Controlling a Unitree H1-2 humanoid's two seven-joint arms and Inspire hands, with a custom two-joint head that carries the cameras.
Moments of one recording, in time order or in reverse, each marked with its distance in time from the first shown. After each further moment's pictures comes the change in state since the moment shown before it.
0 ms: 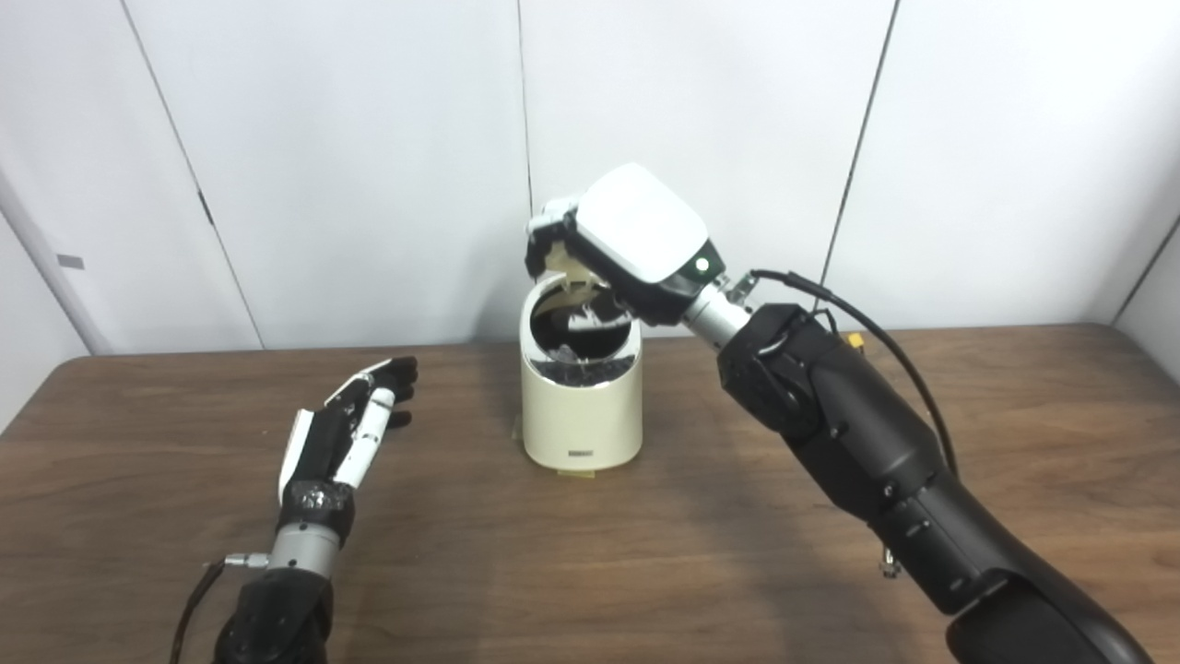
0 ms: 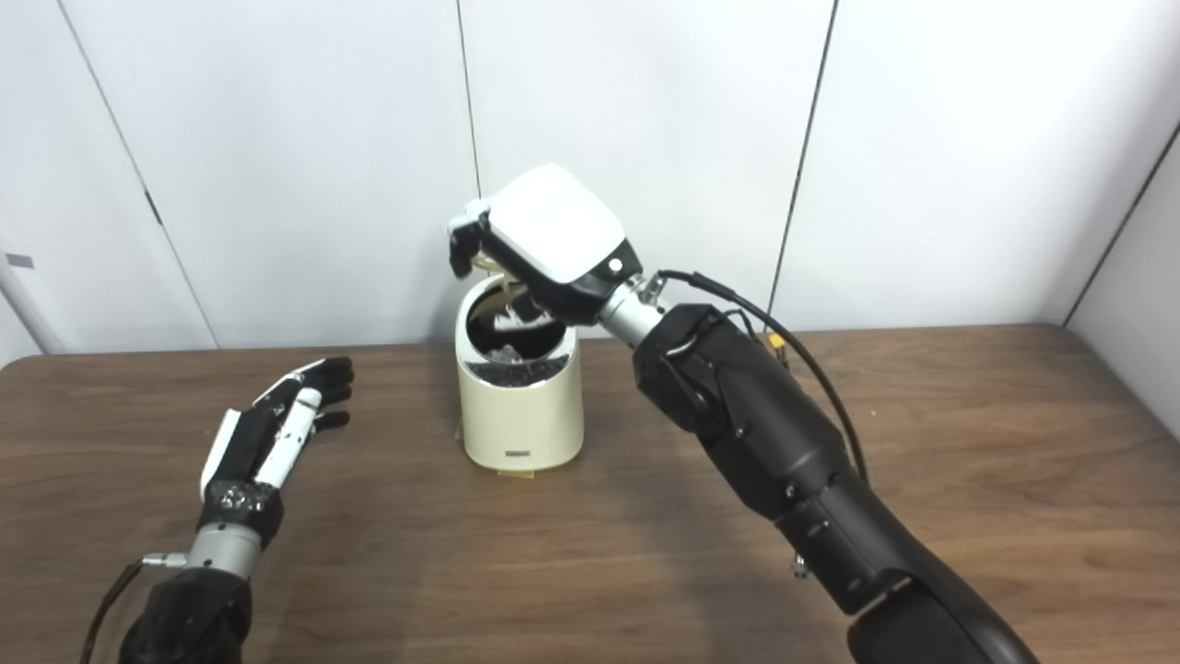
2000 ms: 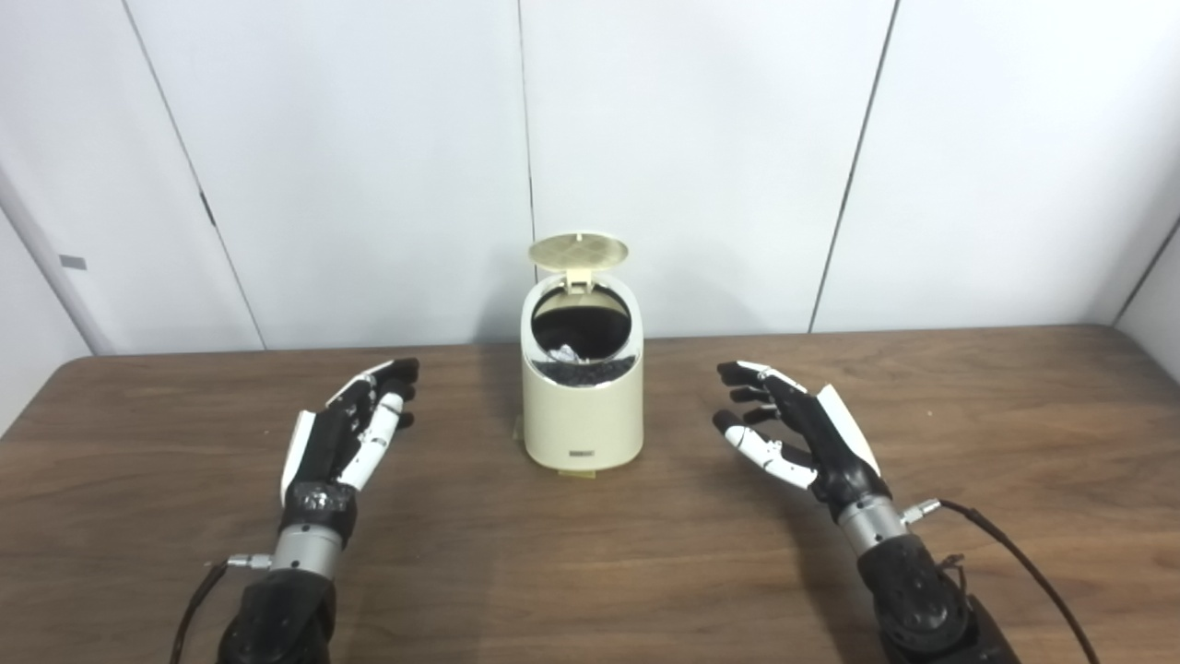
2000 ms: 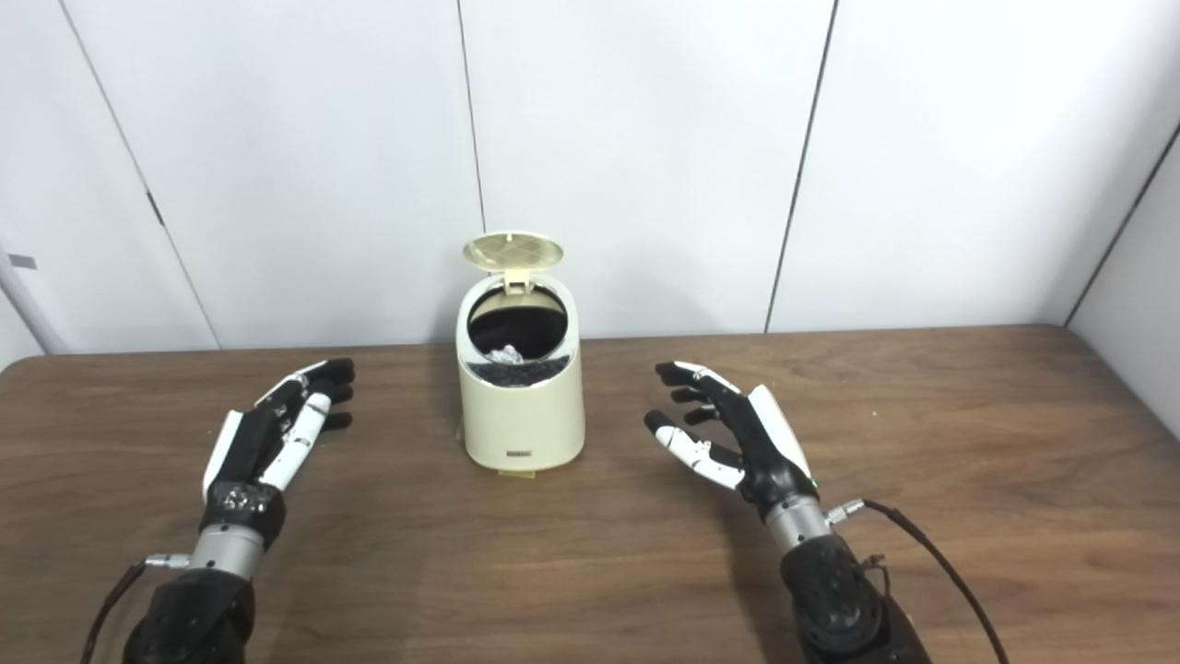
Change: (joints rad) left arm 0.004 -0.001 -0.006 0.005 0.004 -0.010 0.005; right arm 0.526 0.031 -0.296 -0.008 0.737 0.091 0.222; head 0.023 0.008
